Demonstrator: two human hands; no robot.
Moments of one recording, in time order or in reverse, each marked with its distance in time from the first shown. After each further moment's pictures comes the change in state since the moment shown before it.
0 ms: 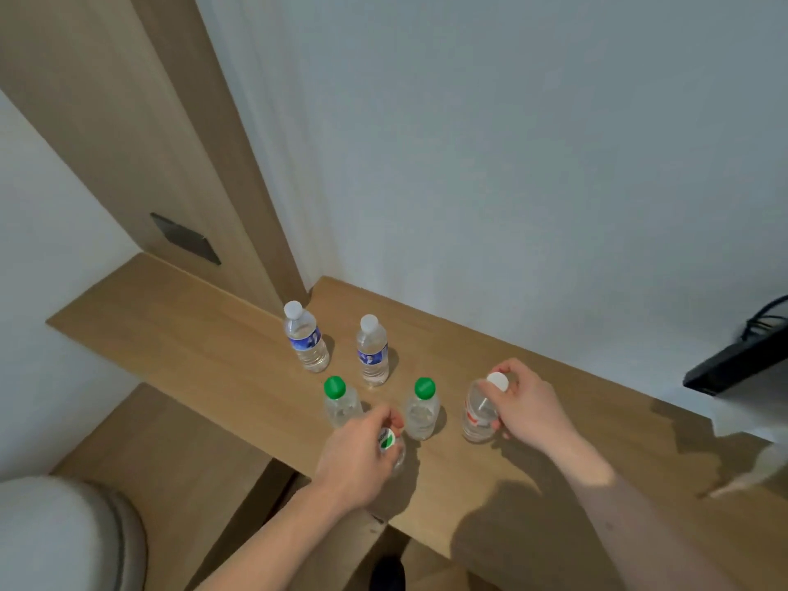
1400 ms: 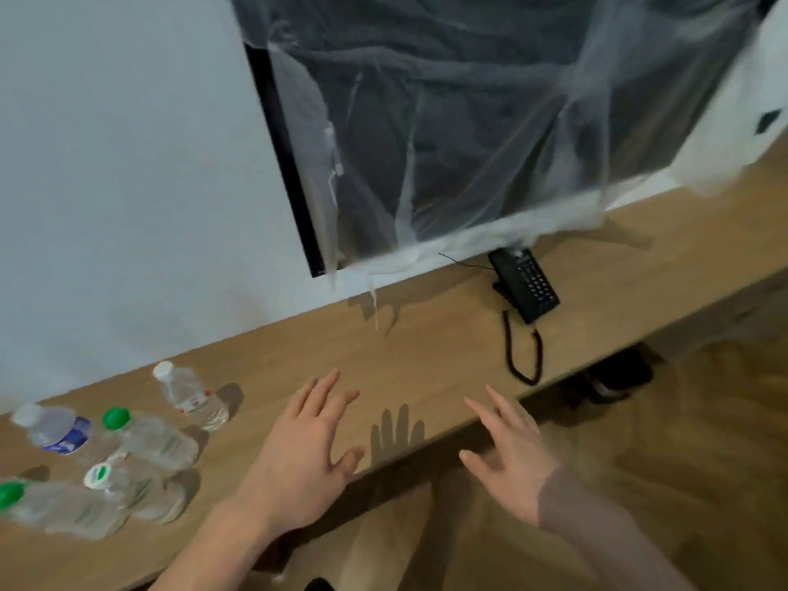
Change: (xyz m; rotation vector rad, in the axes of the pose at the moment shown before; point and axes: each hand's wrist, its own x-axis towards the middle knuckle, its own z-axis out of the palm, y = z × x) left_hand -0.161 0.238 0.104 0.382 -0.335 0.831; right_hand -0.433 0.210 -0.079 -0.012 0.245 0.498
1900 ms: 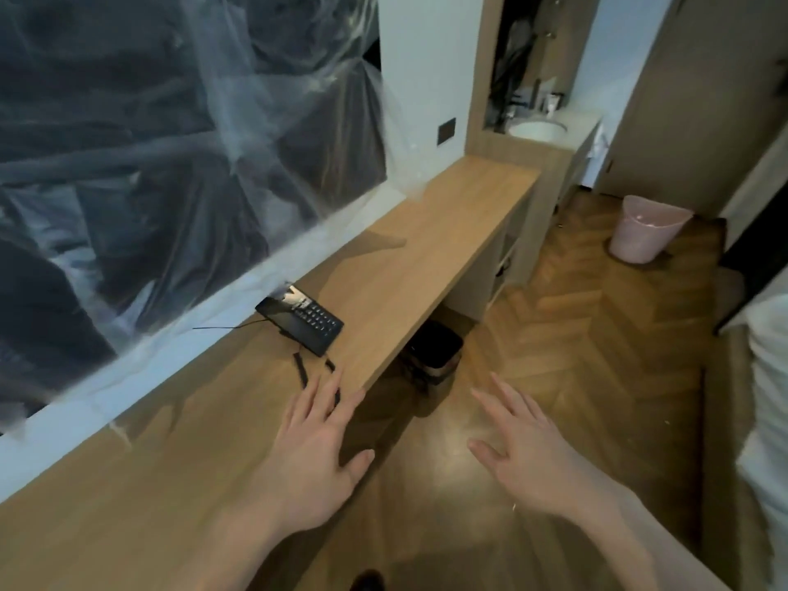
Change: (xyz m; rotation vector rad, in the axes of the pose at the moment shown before) left_hand 0.102 0.305 0.082 0.148 -0.113 0.497; right_hand -0.154 0.252 -0.105 0.140 0.306 0.343
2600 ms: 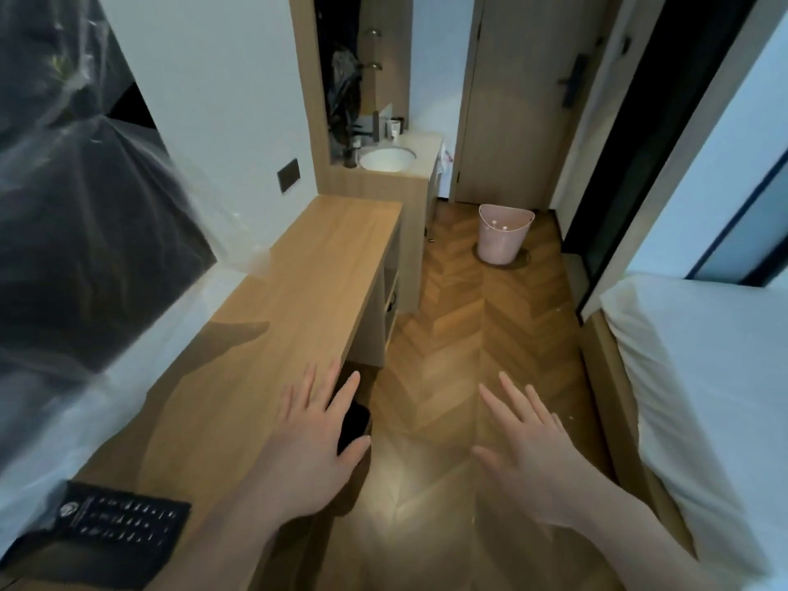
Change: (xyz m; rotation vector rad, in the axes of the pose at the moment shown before) left_hand 0.391 0.116 -0.016 0.082 -0.165 0.366; right_hand 0.178 0.141 -0.163 0.035 0.158 0.386
